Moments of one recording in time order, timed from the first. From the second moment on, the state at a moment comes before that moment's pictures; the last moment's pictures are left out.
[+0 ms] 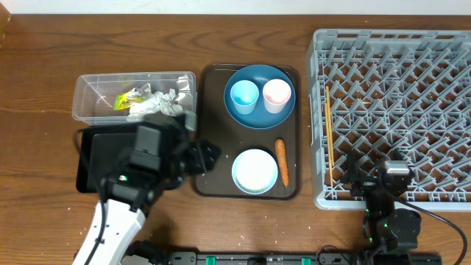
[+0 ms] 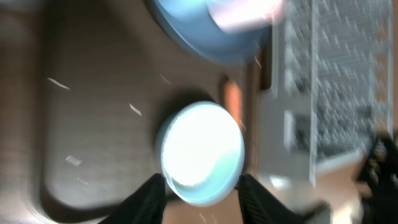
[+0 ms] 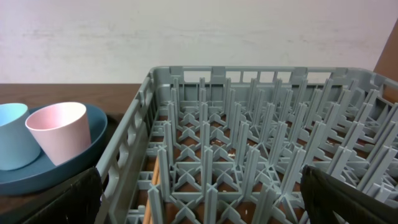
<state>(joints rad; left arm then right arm) -0.34 1.01 0.80 -0.69 0.44 -0.60 0.02 0.01 0.01 -0.07 0.04 0.02</state>
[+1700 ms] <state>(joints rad) -1.08 1.58 0.82 -0.26 -0.19 -0.76 0.02 0.01 0.01 -0.07 0.04 0.02</state>
